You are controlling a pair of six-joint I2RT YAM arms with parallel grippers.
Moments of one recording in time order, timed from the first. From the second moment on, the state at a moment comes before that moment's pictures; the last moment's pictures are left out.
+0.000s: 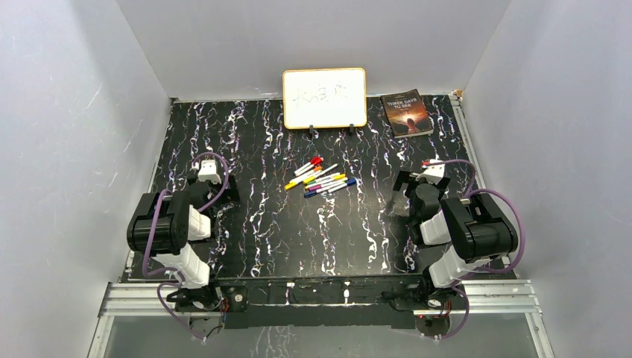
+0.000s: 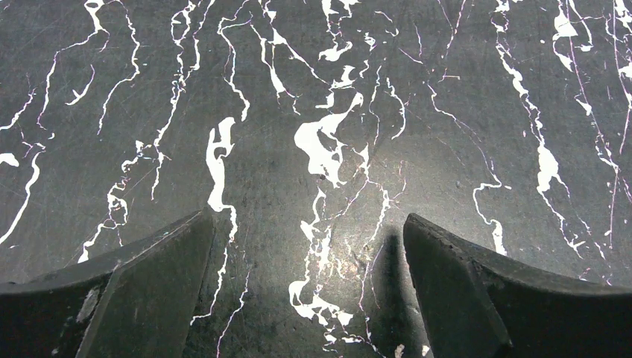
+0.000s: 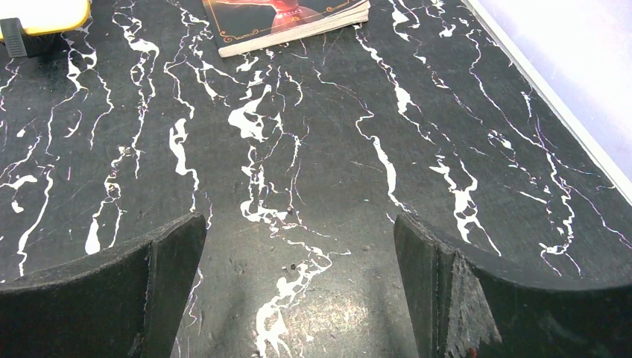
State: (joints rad) left arm 0.06 1.68 0.26 1.08 0.06 -0.03; right arm 0.12 1.59 0.20 1.25 0.37 0.06
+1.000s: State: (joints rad) left arm 0.06 1.68 0.26 1.08 0.06 -0.03; right arm 0.12 1.59 0.20 1.26 0.36 0.05
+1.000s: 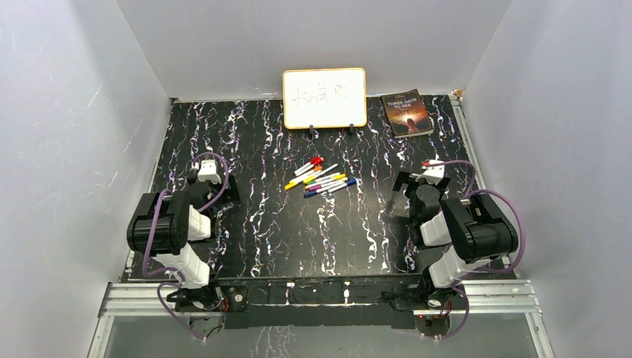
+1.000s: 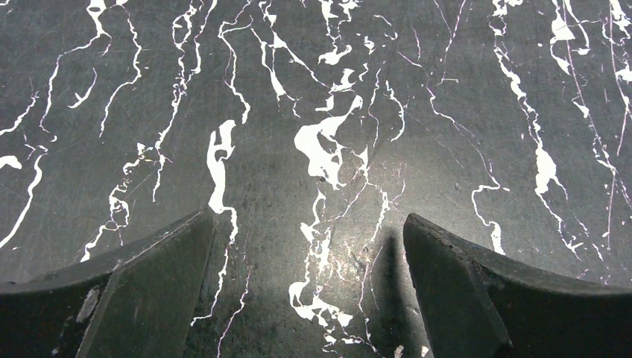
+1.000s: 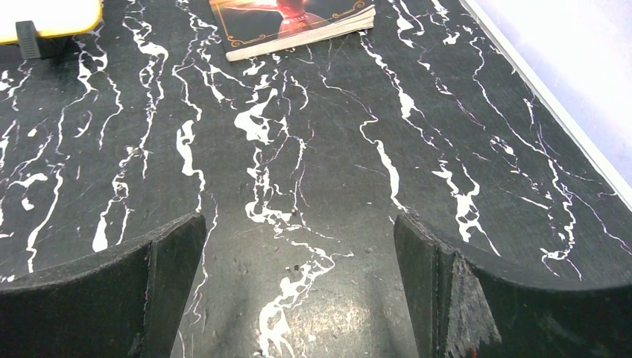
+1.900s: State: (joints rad) left arm 0.02 1.15 0.83 0.10 0.23 -0.33; right arm 0.12 1.04 0.75 0.24 -0.03 0.37
